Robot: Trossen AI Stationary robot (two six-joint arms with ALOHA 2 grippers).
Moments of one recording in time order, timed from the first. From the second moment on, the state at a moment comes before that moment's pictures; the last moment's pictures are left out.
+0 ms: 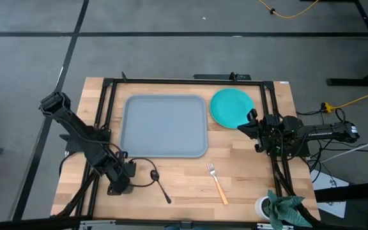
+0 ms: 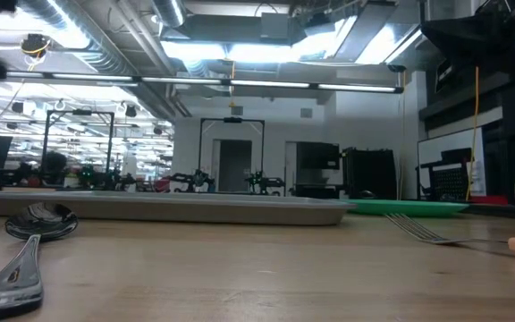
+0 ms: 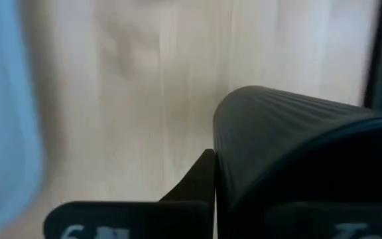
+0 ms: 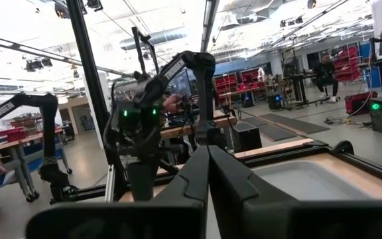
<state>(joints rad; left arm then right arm) -0.76 1.31 0.87 -0.80 -0.01 -0.81 0.03 0.25 0.02 0.50 0.01 0.23</state>
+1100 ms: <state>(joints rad) 0.56 1.36 1.02 -0.68 -0.24 -0.02 0.03 0.26 0.02 0.50 0.01 0.23</state>
